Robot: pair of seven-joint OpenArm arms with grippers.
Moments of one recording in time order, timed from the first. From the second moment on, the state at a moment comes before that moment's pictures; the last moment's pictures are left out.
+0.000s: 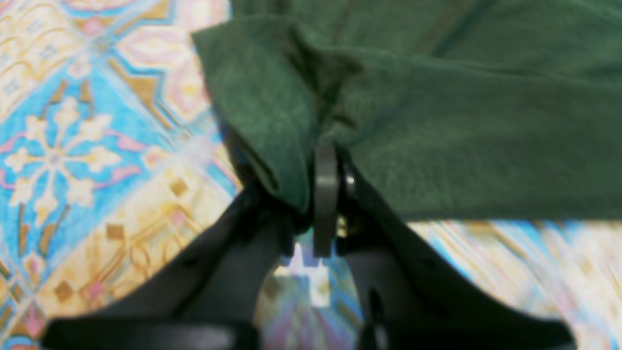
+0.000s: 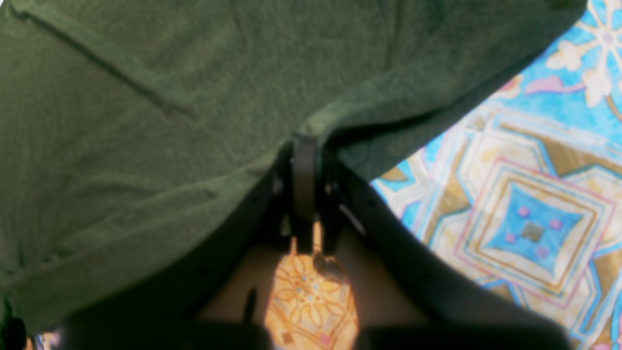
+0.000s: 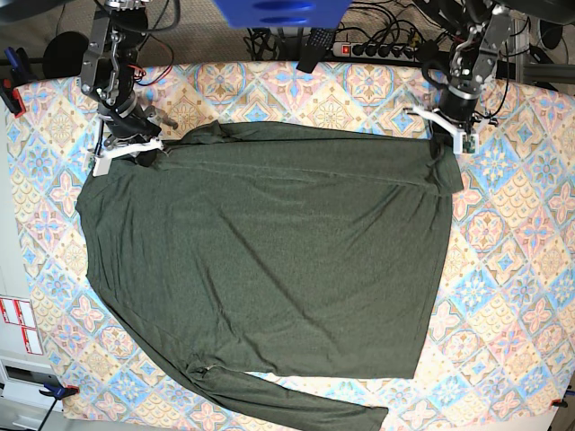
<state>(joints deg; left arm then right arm) 26.6 -29.2 10.0 79.1 -28.4 0.3 -6.4 -21.4 3.9 18.3 93.6 33.8 1.0 -34.6</state>
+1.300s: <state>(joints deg) 36.5 -34.7 1.7 92.2 -28.4 0.2 -6.5 -27.0 3.8 18.7 102.6 34.0 1.2 -29.6</state>
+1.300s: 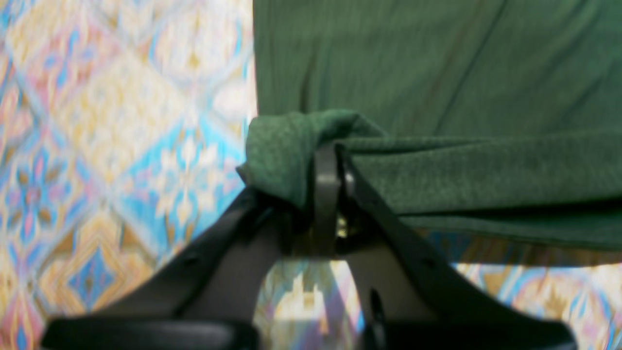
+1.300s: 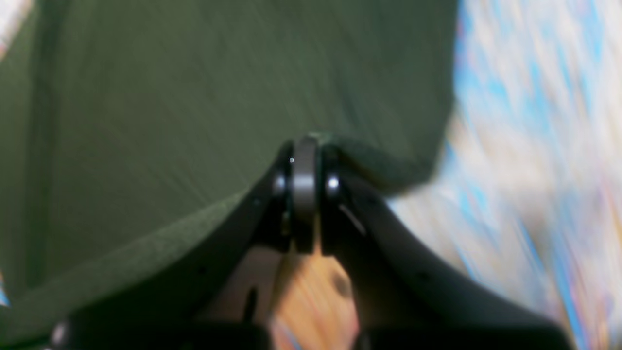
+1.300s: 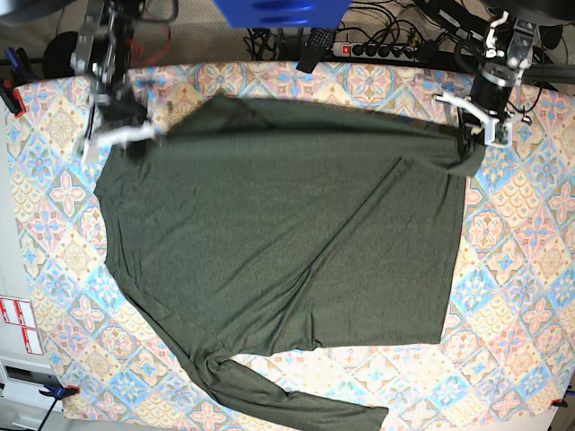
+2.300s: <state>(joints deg) 11.2 -27.4 1.8 81.7 -28.5 0.2 7.9 -14.5 3.6 18.5 88.0 33.9 1.0 -29.7</state>
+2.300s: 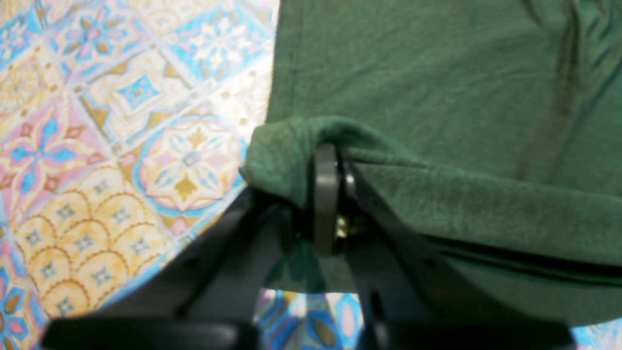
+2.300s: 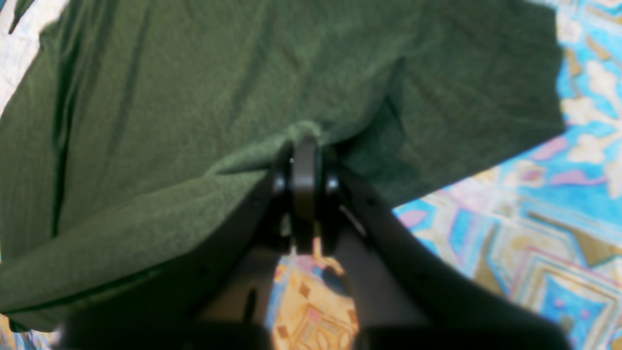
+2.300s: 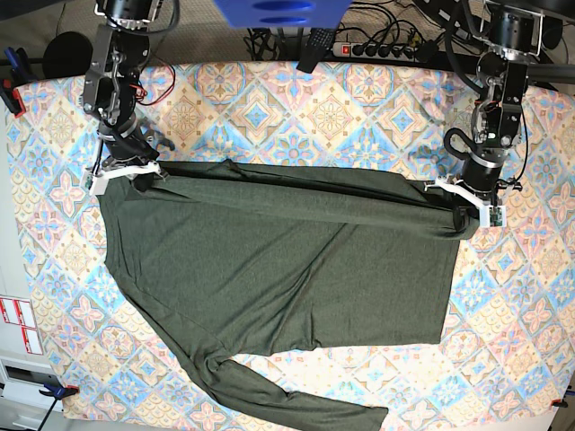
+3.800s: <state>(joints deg) 21.0 -28.6 3.1 84.4 -29.0 0.7 10.9 -16.2 3.7 18.8 84.5 33.8 0.6 -29.0</state>
